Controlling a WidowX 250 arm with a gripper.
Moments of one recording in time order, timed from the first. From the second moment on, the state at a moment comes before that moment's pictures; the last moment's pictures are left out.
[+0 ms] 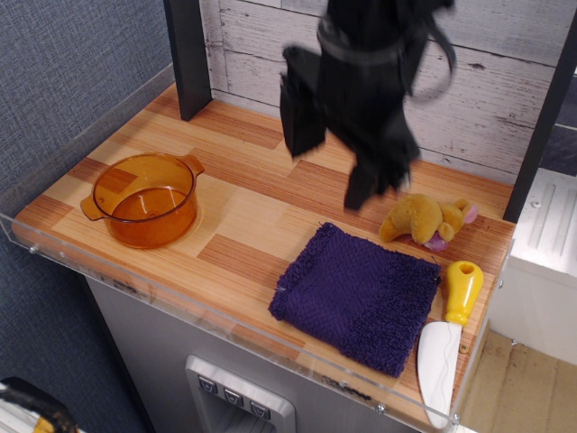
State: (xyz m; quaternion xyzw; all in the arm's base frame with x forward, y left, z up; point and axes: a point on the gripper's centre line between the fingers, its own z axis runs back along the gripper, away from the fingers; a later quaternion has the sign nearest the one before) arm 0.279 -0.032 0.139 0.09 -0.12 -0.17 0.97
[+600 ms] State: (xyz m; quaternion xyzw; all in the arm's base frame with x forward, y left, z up) arm 0.307 -0.001 0.093 0.01 -0.06 -0.16 0.98
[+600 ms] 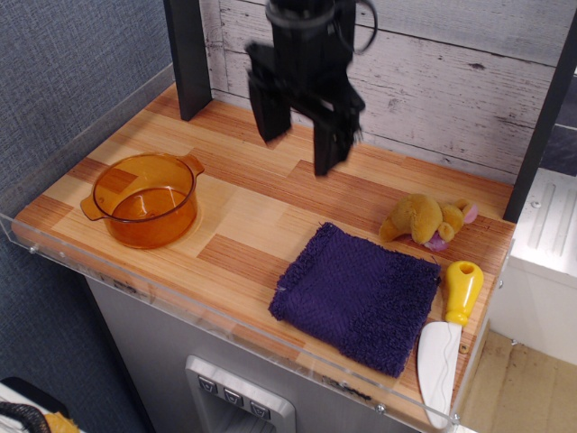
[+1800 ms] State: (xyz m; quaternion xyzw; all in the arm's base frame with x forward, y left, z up) arm 0.268 -0.058 0.016 0.06 0.05 -0.33 0.94
